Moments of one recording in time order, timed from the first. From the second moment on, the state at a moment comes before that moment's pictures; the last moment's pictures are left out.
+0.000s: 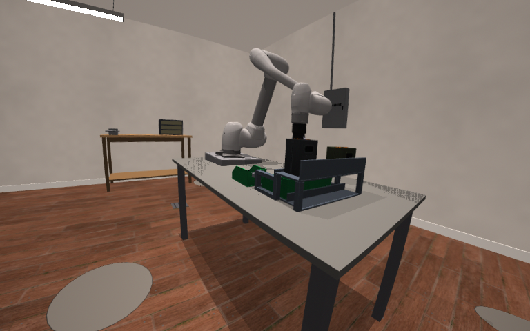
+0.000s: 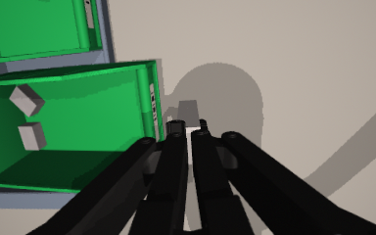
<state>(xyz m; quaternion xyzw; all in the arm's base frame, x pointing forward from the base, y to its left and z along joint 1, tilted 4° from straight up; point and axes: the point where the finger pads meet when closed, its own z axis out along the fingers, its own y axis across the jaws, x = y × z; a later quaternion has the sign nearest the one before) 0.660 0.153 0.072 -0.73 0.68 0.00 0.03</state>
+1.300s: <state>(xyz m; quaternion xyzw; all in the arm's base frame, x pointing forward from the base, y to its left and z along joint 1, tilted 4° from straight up) 0.662 0.154 0.047 -0.73 0.68 0.00 0.03</state>
